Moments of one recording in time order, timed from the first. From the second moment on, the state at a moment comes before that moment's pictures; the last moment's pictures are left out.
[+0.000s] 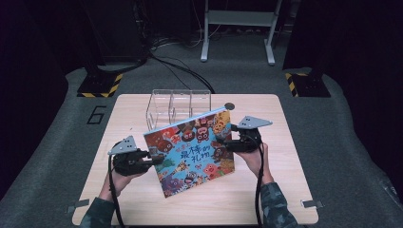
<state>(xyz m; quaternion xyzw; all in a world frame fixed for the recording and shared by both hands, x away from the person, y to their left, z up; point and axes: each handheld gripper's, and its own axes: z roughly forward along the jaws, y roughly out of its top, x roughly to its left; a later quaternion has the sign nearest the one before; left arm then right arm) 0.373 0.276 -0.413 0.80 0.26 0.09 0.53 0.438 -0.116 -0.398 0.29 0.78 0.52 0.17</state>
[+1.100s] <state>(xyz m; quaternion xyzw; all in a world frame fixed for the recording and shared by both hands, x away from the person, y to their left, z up) 0.371 0.286 -0.385 0.82 0.29 0.10 0.48 0.445 -0.088 -0.391 0.27 0.80 0.51 0.17</state>
